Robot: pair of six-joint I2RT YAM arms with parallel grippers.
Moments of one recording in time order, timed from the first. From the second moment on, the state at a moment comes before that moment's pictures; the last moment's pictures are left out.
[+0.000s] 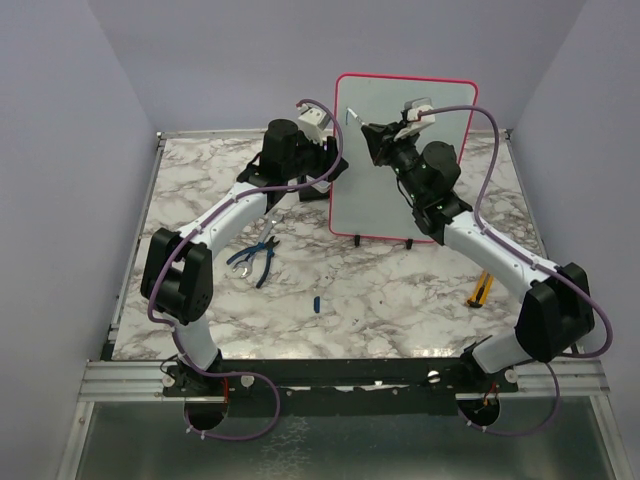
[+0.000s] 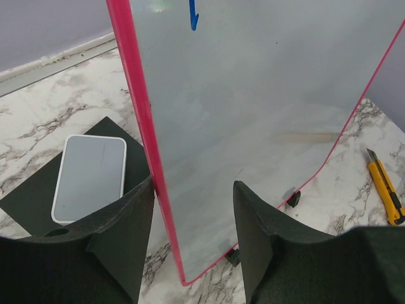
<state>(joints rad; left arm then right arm) -0.47 1.77 1.44 0.07 0.37 -0.18 0.52 1.48 1.16 0.54 0.05 0.07</state>
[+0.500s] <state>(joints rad) -0.47 1.77 1.44 0.07 0.37 -0.18 0.52 1.50 1.17 0.54 0.10 0.05</state>
